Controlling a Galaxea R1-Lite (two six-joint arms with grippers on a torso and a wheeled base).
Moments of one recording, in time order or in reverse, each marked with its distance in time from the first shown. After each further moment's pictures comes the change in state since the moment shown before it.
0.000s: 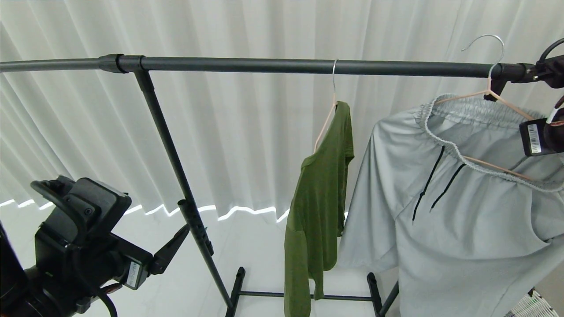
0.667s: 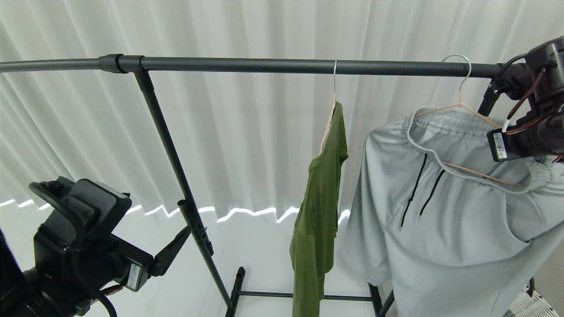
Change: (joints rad) left arm -0.015 -0.005 0.001 0.000 0.000 0.000; right arm 0.061 0.106 -0.030 -0.002 -0.054 0.025
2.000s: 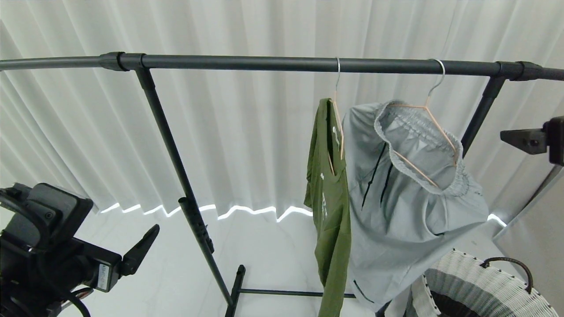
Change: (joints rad) left arm 0.151 -0.083 0.054 0.000 0.002 0.000; right arm 0.257 -0.384 0.240 -0.136 0.005 -0.025
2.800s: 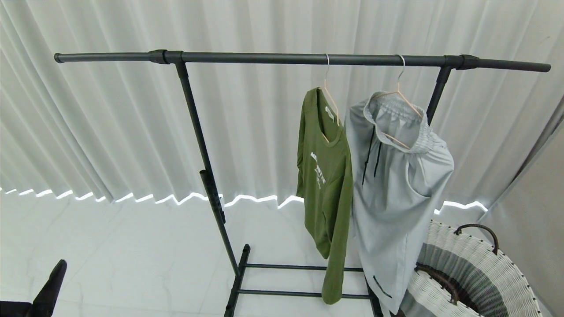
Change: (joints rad) left arm 0.232 -0.350 0.187 0.080 0.153 0.062; right arm -0.382 -0.501 0.350 0.353 -0.005 -0.091
